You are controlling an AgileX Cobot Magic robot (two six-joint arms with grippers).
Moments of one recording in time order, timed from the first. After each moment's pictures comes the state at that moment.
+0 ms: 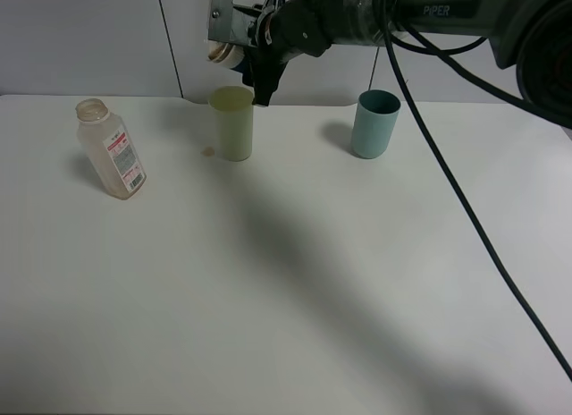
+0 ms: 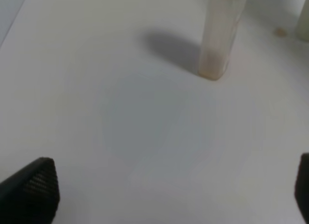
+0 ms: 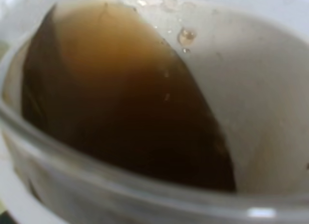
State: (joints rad) left arm 0.07 0.00 -0.51 -0.01 1.05 0.00; right arm 0.61 2.27 -1.87 -0.45 0.28 -0.65
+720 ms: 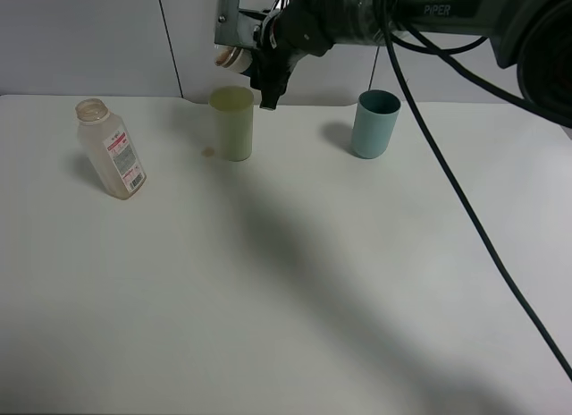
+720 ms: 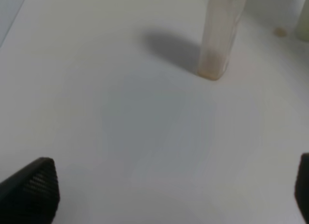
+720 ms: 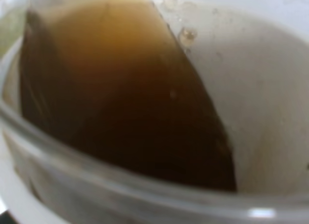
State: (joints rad) left arm 0.07 0.00 -0.51 -0.01 1.05 0.00; right arm 0.61 2.27 -1.87 -0.52 0.35 -0.56
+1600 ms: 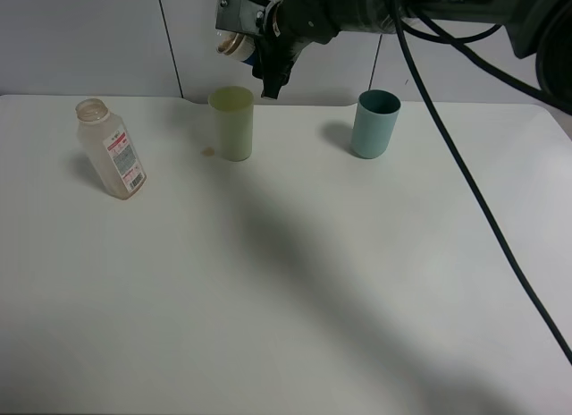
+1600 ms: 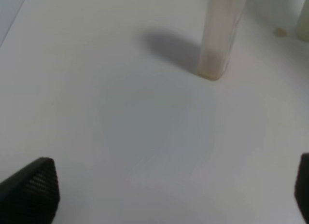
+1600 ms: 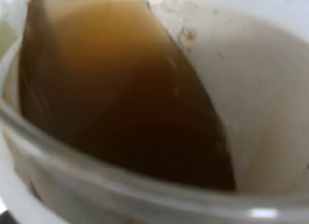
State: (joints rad) left arm 0.07 0.00 -0.51 -0.01 1.05 0.00; right arm 0.61 2.24 -1.87 -0.55 0.38 -0.52
